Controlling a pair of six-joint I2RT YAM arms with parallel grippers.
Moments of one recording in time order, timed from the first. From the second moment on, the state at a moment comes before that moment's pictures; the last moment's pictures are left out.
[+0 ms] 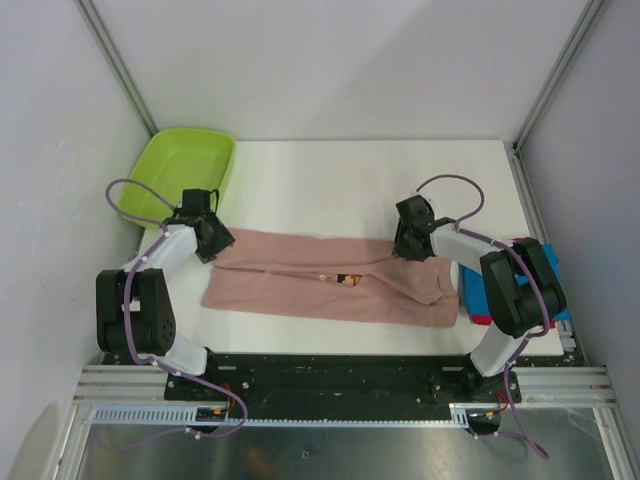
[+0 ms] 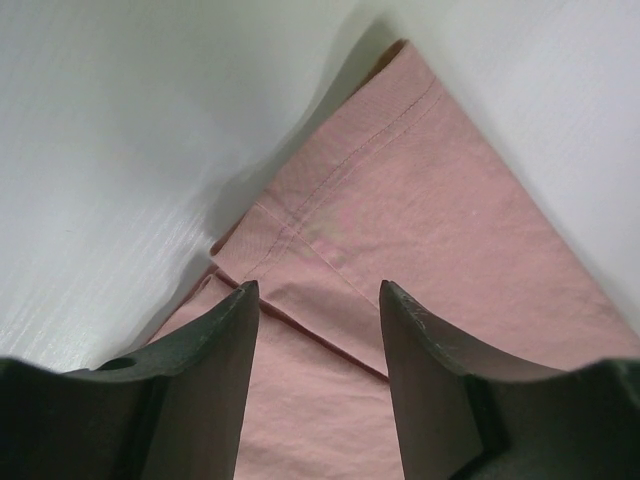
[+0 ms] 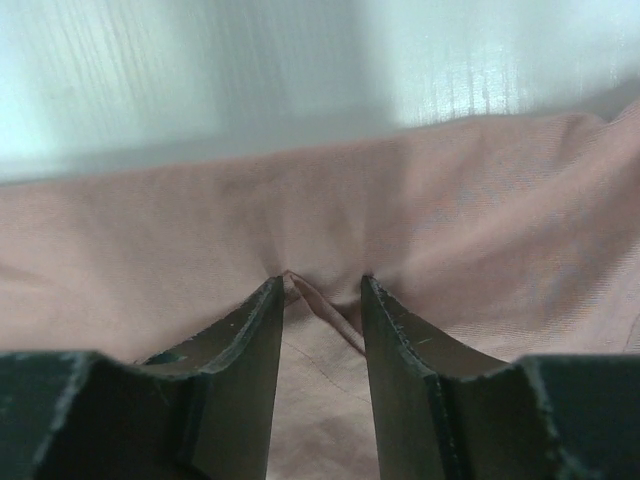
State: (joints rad) left arm 0.02 1.51 0.94 -0.48 -0.12 -0.64; right arm 0.40 1.69 0.98 -0.32 0.17 0.57
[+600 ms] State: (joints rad) left arm 0.01 1.51 0.94 -0.48 -0.12 -0.64; right arm 0.52 1.66 1.00 -0.40 0.20 0.61
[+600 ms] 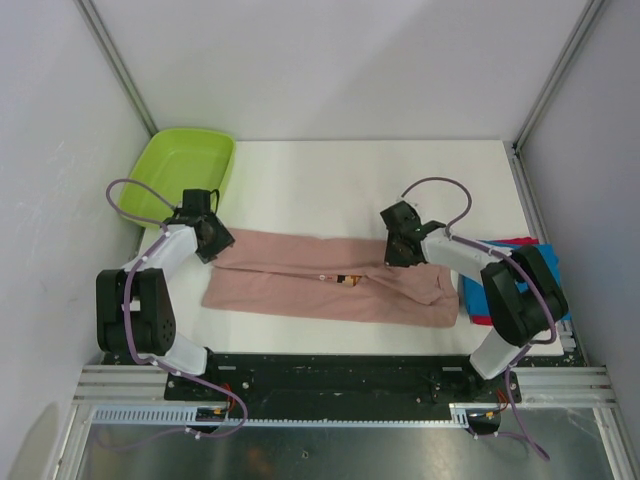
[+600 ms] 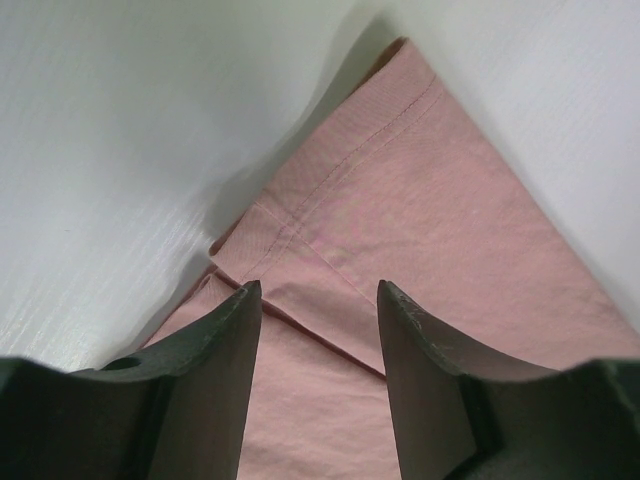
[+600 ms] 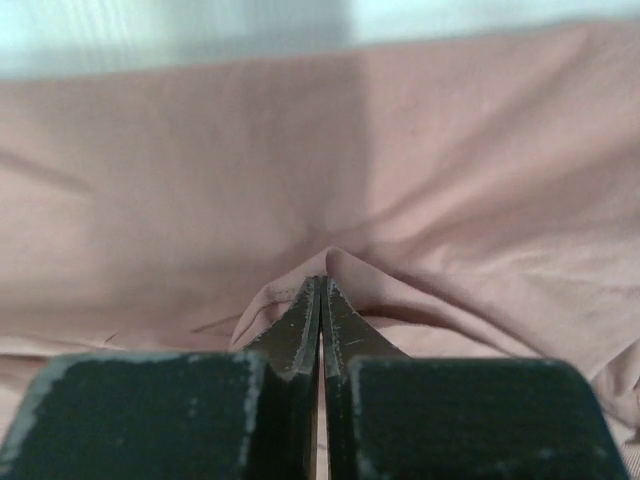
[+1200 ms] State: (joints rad) left arm 0.01 1.51 0.94 -0.48 -0.11 -0.63; right arm 0.75 1.51 0.94 -0.50 0.20 0.76
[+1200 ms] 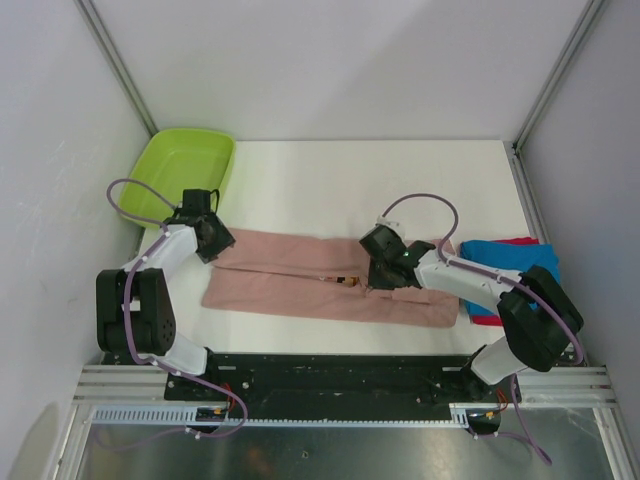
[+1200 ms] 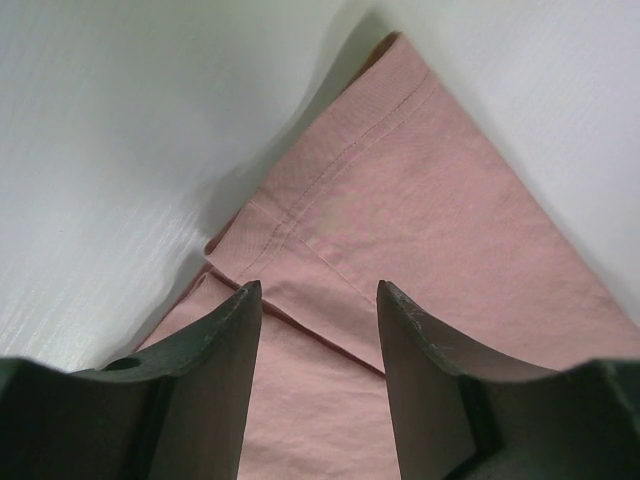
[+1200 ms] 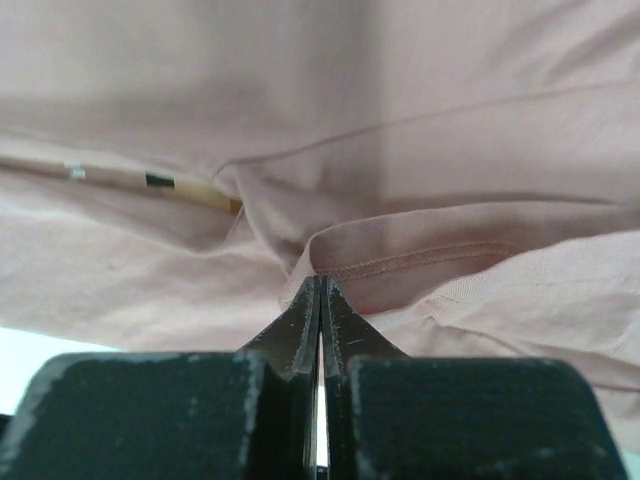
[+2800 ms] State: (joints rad) left arm -0.76 1.81 1.32 -0.47 0.17 -0.54; right arm 0.49 1.44 0.80 -0.55 0.32 0.71
